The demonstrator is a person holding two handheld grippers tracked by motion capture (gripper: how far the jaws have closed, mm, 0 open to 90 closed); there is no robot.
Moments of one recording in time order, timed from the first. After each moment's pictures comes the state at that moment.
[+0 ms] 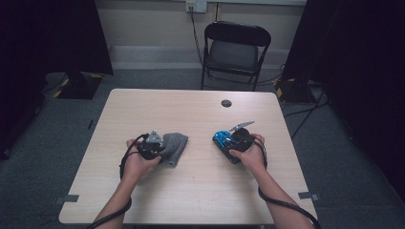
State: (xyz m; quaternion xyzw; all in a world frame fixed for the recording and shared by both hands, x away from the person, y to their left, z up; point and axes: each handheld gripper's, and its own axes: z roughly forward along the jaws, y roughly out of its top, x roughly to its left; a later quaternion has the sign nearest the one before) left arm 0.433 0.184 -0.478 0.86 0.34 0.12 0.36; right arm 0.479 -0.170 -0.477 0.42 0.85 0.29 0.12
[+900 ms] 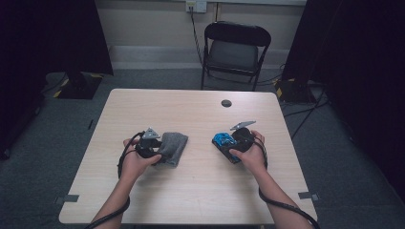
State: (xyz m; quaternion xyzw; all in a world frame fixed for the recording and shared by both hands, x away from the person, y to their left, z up) left arm 0.432 0.186 -0.467 0.83 0.38 0.12 0.39; right arm 0.478 -0.171 -0.470 0.41 0.85 0.31 0.14
